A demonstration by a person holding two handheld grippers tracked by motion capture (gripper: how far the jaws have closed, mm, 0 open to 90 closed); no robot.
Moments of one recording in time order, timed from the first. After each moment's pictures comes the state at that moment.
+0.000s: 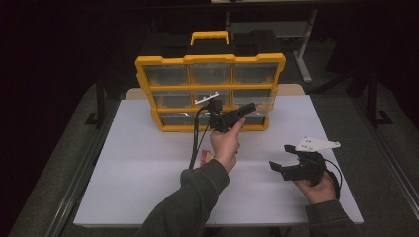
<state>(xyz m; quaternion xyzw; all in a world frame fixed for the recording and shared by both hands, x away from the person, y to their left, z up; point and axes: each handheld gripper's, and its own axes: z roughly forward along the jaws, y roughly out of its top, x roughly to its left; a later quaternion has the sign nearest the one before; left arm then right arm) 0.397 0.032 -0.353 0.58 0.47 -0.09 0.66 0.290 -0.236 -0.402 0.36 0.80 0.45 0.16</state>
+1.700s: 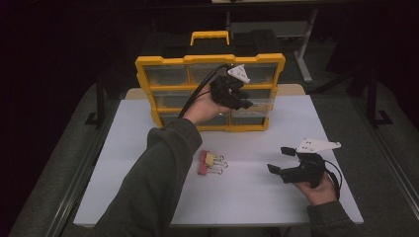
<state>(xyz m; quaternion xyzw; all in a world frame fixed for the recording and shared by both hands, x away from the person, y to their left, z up) 0.447 0.018 -0.270 0.92 0.07 0.11 0.37 0.287 -0.234 -0.400 0.34 0.80 0.47 0.13</state>
